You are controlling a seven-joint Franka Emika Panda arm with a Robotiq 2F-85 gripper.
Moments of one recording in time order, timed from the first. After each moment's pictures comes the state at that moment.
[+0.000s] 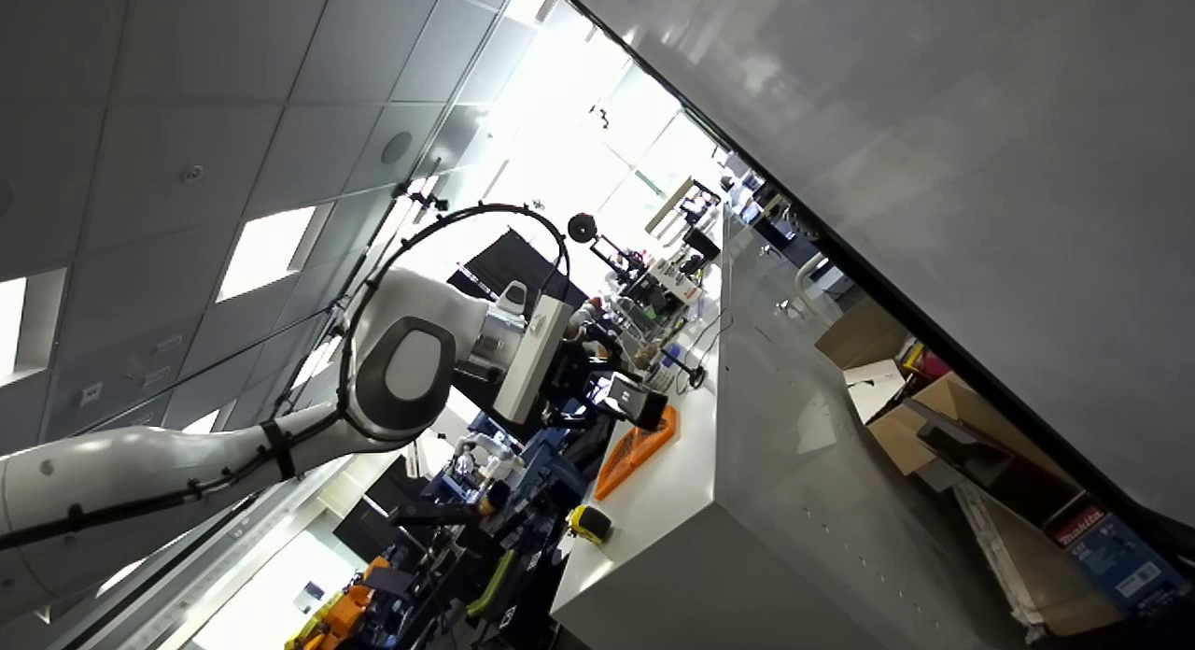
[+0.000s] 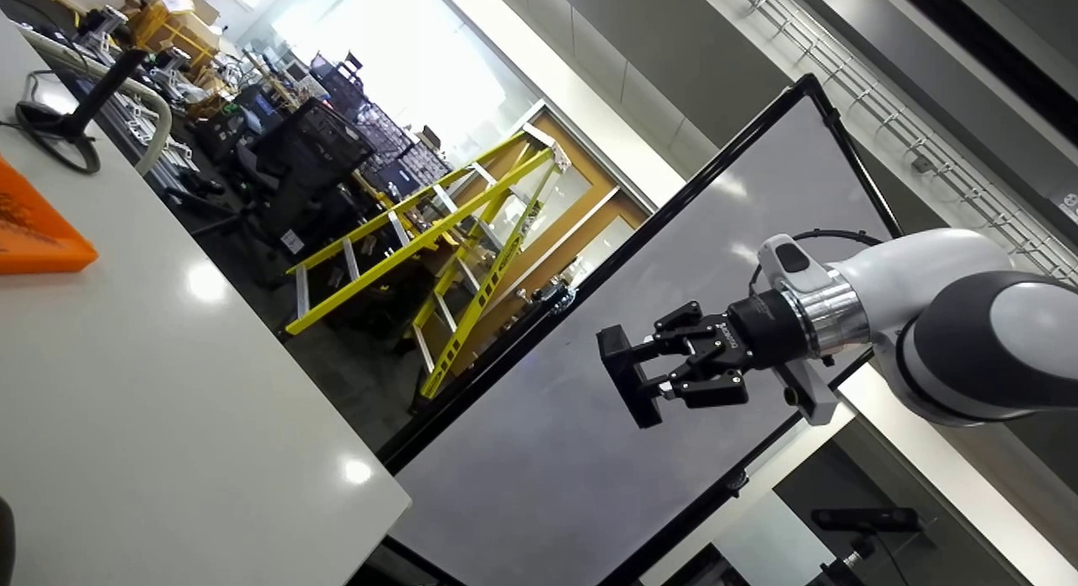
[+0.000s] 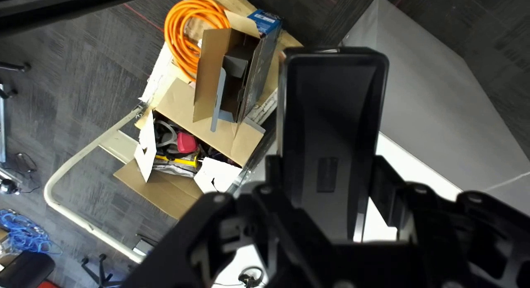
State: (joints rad) arm 0.25 -0.37 -0.18 -2.38 0.01 2.42 -1.08
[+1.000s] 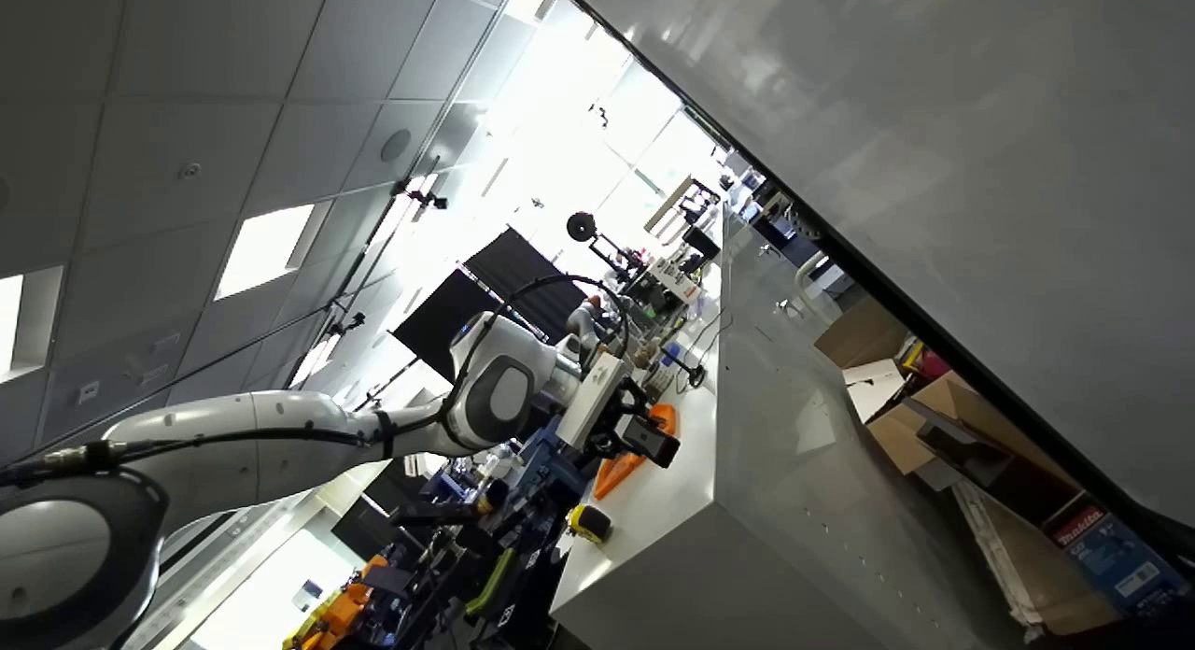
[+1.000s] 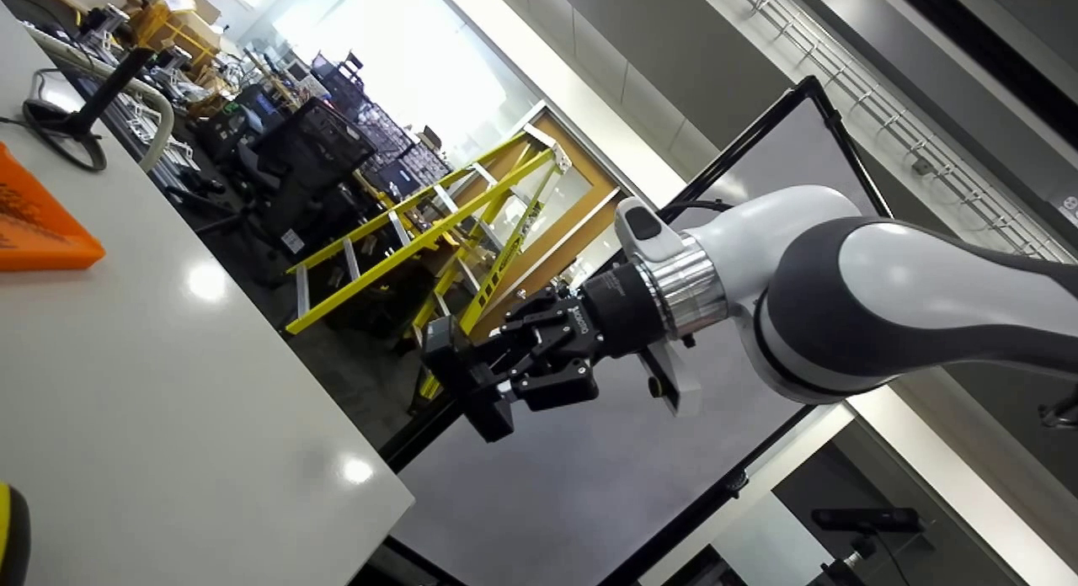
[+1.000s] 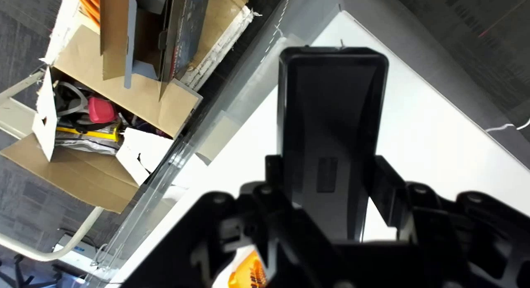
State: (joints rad) arm 0.25 0.02 0.05 -2.22 0.22 2.54 -1.07
